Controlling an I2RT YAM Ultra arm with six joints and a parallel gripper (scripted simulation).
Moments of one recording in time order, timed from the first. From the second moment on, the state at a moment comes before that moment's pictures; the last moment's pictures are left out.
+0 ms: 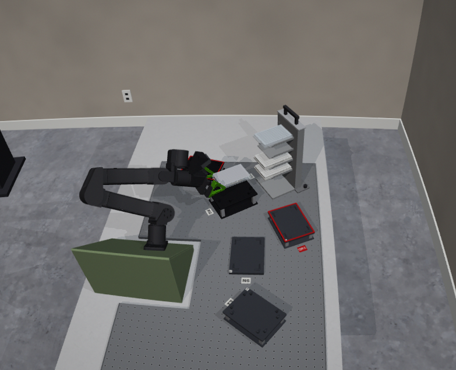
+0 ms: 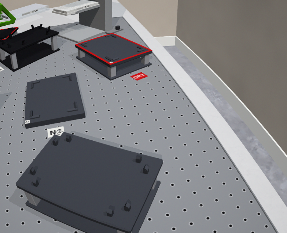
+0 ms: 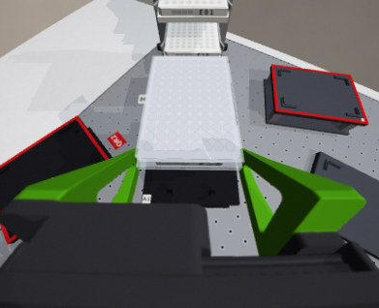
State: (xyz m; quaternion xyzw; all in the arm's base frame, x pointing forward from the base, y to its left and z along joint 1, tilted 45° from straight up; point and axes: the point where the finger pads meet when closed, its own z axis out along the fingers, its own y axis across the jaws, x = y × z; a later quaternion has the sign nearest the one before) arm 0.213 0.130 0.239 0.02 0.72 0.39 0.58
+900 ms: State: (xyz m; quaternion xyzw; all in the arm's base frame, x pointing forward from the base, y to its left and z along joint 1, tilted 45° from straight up) arm 0.215 0.137 0.230 0.02 0.72 0.39 0.58
